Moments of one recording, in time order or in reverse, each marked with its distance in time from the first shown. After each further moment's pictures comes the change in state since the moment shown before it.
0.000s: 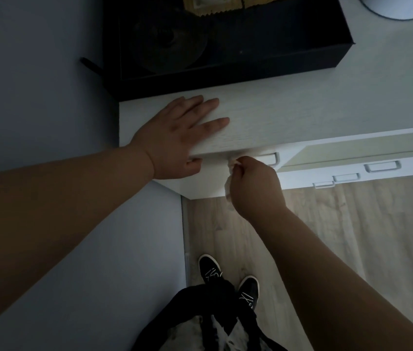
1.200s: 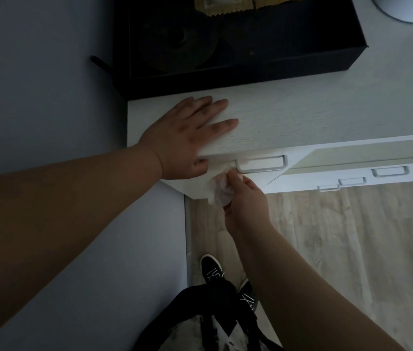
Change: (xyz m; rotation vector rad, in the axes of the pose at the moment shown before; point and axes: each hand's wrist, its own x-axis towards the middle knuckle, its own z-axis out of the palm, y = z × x) left_hand 0.001 0.002 -0.004 0.022 -0.063 -0.016; right_hand -0.014 -0.005 0.059 1.435 -0.001 0.625
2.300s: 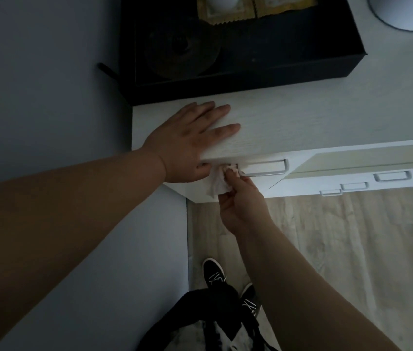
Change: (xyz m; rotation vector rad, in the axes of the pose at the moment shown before) left_hand -0.001 -0.001 0.000 0.001 0.012 0.007; right_hand 0.006 -0.005 0.012 0.265 -0.138 0.106
